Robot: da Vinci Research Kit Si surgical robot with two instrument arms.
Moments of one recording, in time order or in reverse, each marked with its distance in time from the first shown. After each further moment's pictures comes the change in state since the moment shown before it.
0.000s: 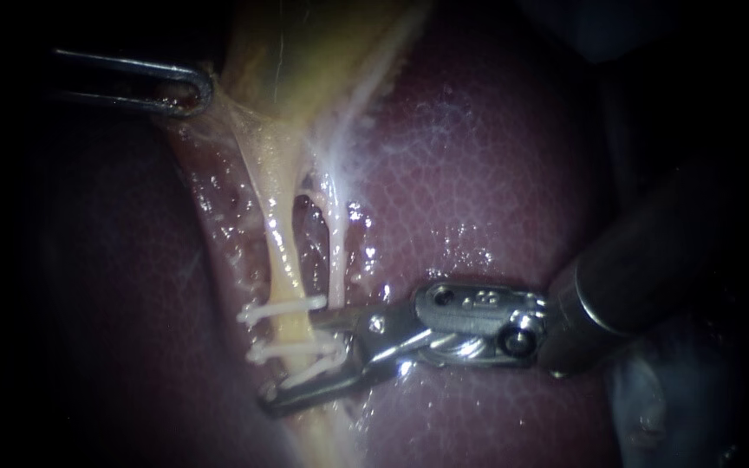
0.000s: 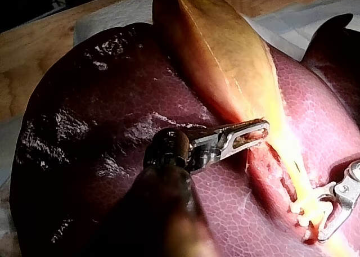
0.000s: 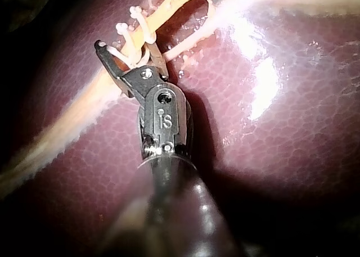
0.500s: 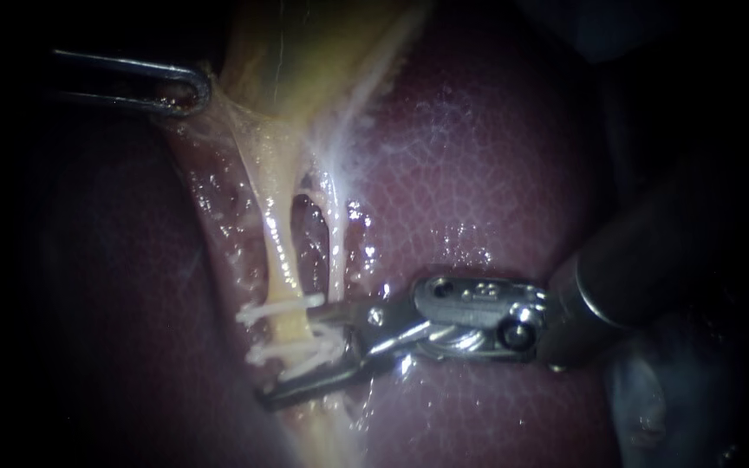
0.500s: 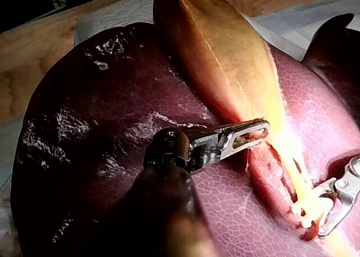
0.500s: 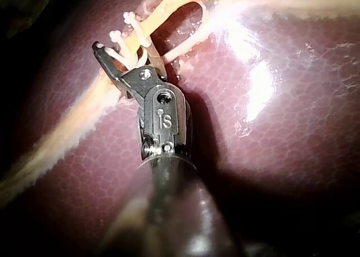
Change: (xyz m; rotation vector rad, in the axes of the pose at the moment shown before) right arm 0.002 0.001 -0.001 -0.008 0.022 0.014; left arm 0.000 0.000 0.000 0.001 0.000 0.001
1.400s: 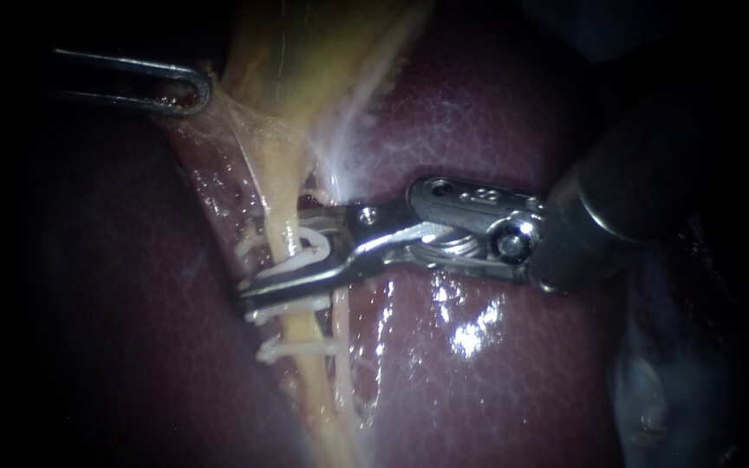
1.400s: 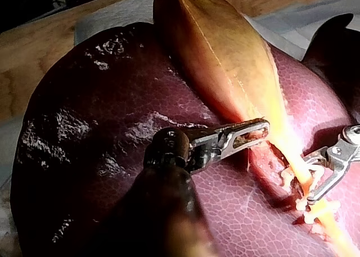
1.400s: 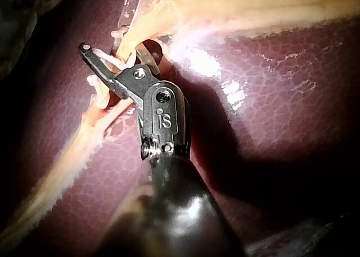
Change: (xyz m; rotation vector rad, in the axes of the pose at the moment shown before) right arm 0.007 0.004 -0.002 -0.036 0.121 0.036; left arm 0.000 0.000 0.000 0.000 0.000 0.000
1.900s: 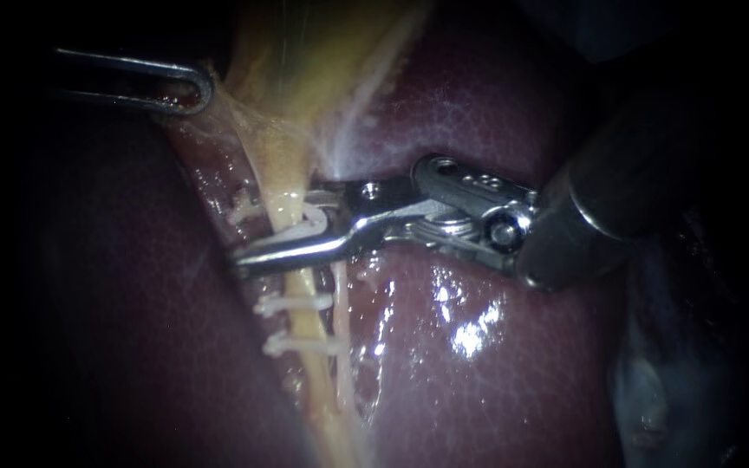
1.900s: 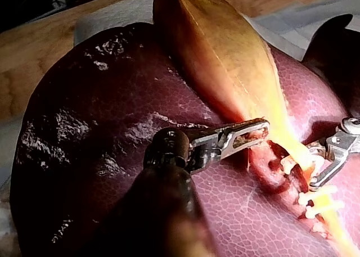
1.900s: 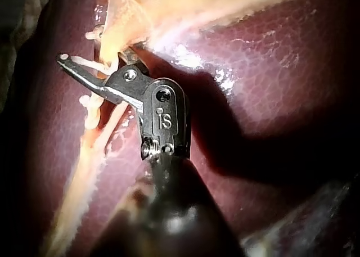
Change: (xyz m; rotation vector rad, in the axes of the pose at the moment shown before) right arm 0.001 0.001 -0.001 0.115 0.165 0.050; left arm 0.000 0.000 0.000 -0.002 0.000 0.000
